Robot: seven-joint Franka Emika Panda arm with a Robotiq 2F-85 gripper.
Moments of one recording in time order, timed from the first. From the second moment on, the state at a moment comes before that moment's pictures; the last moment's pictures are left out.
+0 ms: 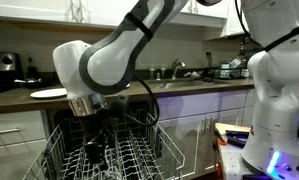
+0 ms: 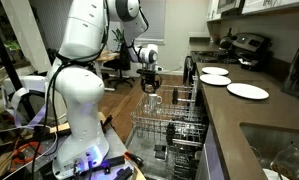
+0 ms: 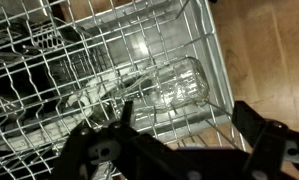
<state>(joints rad) 0.29 0.45 0.18 -2.02 -0.14 2.24 0.18</state>
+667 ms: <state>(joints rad) 0.35 0.34 0.18 -2.09 -0.17 2.21 0.25</state>
